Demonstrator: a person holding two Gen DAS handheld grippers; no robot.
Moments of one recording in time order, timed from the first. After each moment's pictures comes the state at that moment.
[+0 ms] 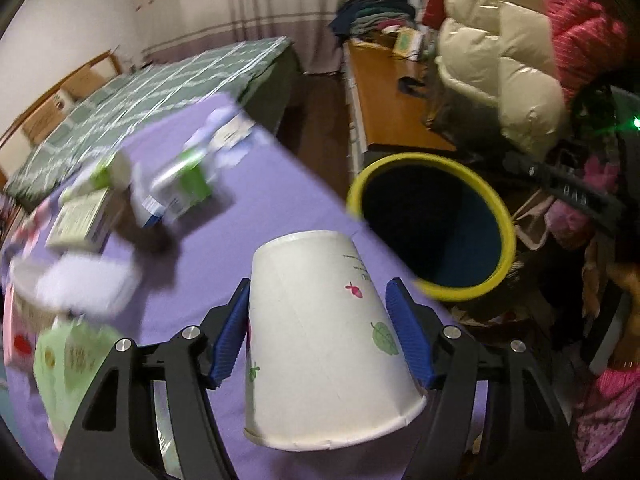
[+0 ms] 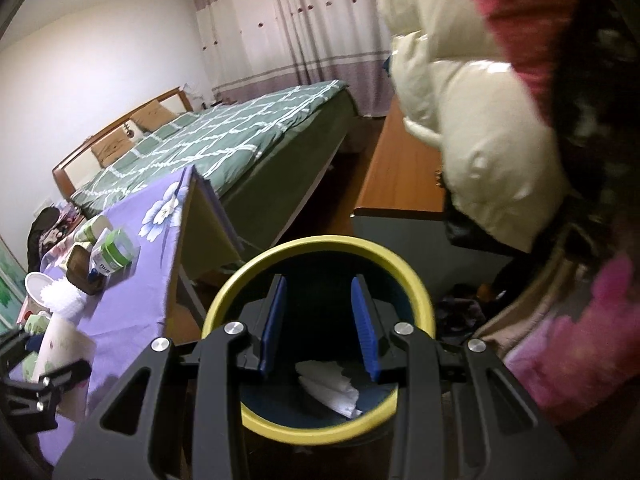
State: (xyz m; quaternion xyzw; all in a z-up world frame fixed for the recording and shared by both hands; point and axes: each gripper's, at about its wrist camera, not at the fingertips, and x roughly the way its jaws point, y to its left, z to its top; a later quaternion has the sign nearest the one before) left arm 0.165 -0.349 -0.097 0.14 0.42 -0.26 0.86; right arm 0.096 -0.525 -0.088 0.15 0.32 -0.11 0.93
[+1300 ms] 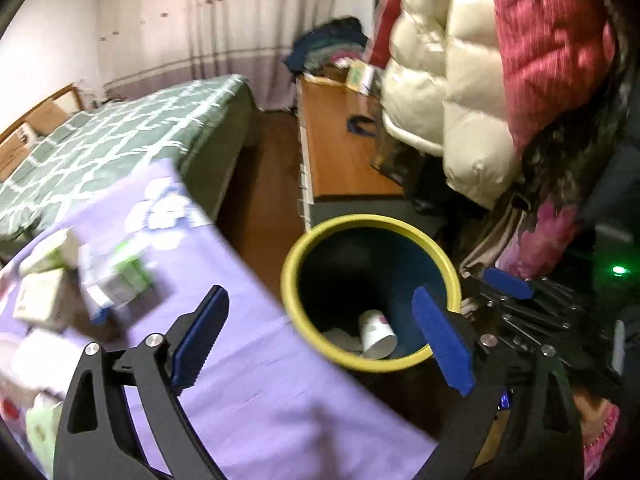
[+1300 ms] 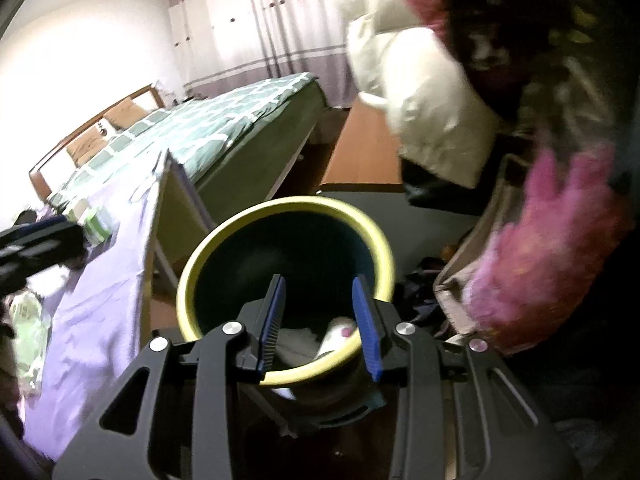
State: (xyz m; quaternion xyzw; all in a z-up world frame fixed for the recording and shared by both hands) left arm 0.174 -0.377 -0.056 0.11 0.36 -0.33 0.87; right arm 0.071 -0.500 -0.107 0.15 0.35 -0.14 0.91
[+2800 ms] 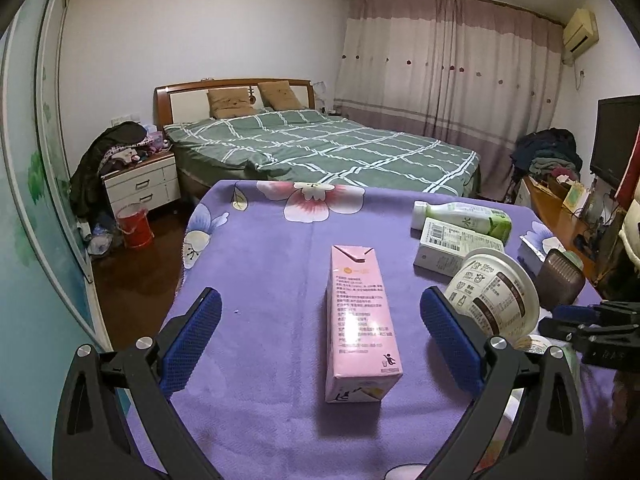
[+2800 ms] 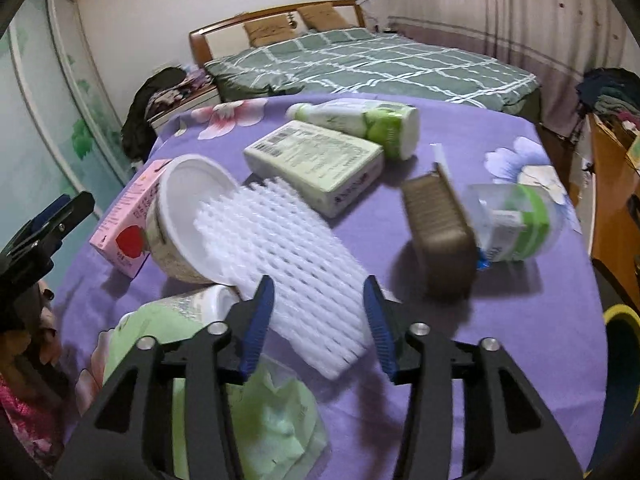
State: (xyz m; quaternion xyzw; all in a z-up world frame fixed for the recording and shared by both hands) left arm 0.232 0.051 -0.103 -0.03 0.27 0.02 0.96; right arm 0.259 -0.152 -0.103 0.00 0.43 0.18 0.89
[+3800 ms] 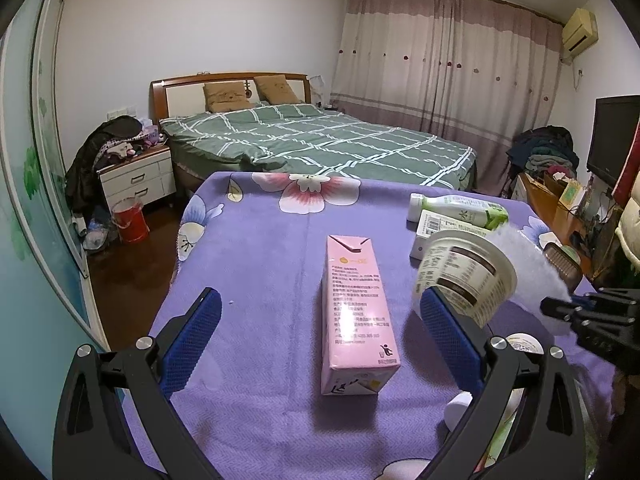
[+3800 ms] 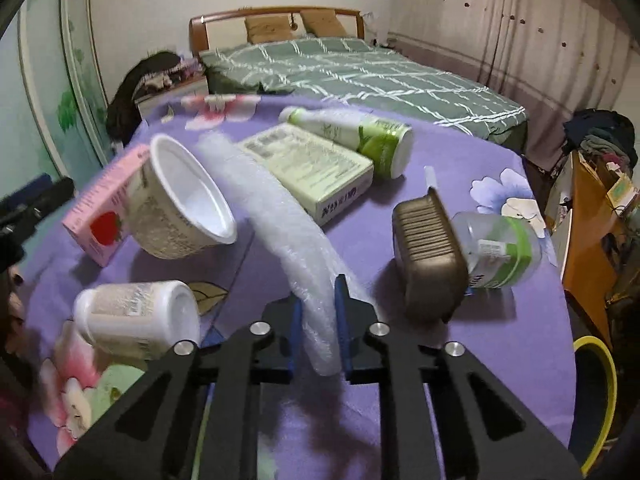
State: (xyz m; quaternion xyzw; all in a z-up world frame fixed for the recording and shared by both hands) left arm 0.228 0.047 -0.110 -0.04 0.28 0.01 0.96; right arm 0.253 -0.151 -0.096 -0.05 0.39 0.14 0.91
